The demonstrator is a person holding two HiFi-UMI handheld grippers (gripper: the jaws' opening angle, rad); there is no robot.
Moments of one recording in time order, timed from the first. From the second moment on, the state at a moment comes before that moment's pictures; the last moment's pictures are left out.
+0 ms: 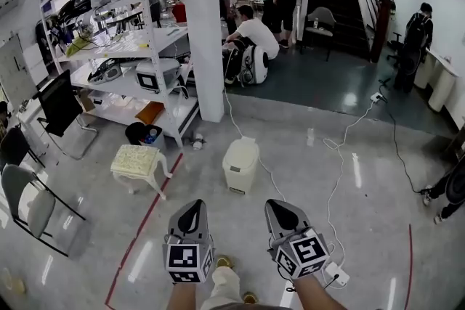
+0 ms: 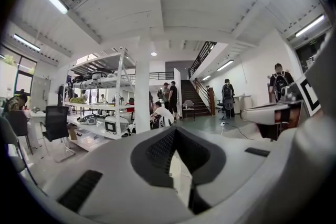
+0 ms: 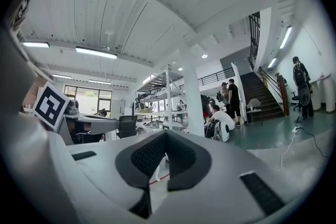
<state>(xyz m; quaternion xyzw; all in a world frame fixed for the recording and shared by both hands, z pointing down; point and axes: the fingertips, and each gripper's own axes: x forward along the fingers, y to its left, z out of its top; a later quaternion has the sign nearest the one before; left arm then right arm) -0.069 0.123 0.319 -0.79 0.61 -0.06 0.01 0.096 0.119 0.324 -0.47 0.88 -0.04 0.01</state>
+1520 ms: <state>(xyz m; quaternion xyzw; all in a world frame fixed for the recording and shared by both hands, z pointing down) -0.120 -0.223 0.344 -0.85 0.53 -0.06 -0.02 0.032 -0.203 0.344 -0.54 0.84 -0.05 -0.01</state>
